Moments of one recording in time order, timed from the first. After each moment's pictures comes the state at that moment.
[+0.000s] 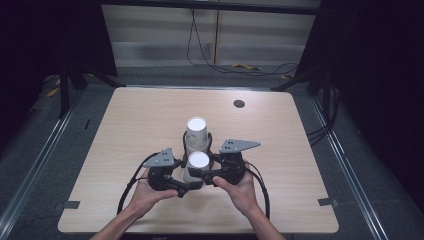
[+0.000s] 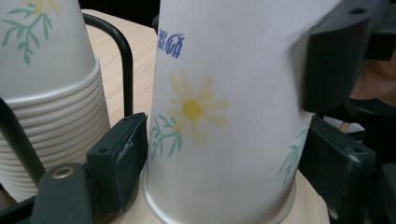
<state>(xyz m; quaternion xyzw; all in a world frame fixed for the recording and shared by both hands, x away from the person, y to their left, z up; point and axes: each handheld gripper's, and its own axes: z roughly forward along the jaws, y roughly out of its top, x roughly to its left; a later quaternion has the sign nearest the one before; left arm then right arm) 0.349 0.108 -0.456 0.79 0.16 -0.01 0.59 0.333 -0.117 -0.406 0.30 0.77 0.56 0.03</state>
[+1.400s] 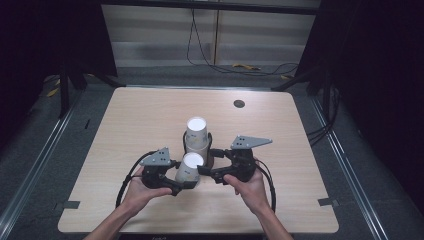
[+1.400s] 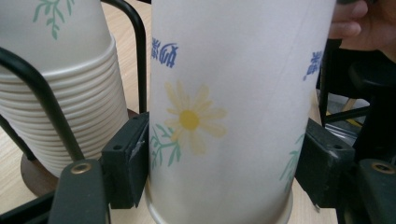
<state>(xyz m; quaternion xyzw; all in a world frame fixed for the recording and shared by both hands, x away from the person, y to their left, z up) 0.354 0.124 -0.452 0.82 0.16 -0.01 0.55 0.334 -0.141 -0.396 0.31 0.77 0.56 0.03</state>
